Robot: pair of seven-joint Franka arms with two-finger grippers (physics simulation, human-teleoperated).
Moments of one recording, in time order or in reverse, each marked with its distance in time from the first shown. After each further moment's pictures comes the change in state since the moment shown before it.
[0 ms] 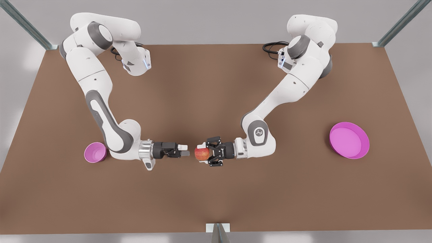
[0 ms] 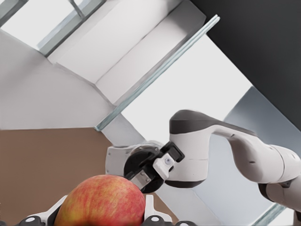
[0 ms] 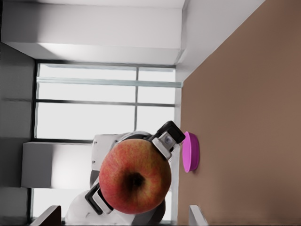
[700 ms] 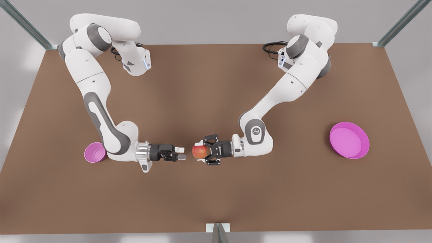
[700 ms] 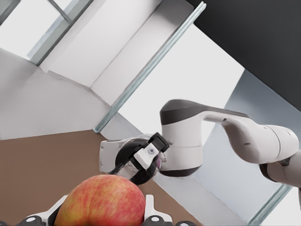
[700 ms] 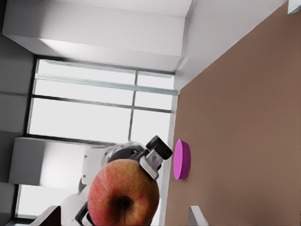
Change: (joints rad) left arm -0.020 0.002 0.003 -0.001 0.000 0.006 0.111; right arm -0.024 0.014 -0.009 0.016 -0.018 0.030 -0.057
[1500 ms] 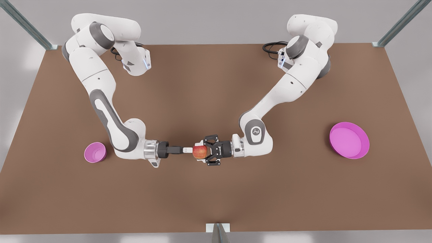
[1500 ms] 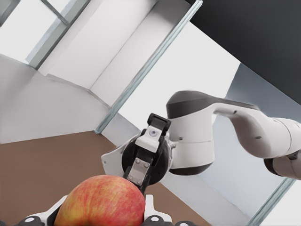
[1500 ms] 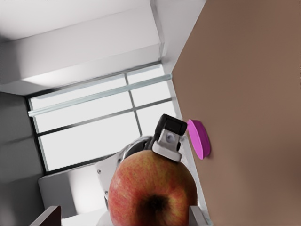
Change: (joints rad) left arm 0.000 0.005 0.002 0.000 0.000 0.000 0.038; right arm 0.046 0.003 0.033 0.021 0.032 0.028 0.385
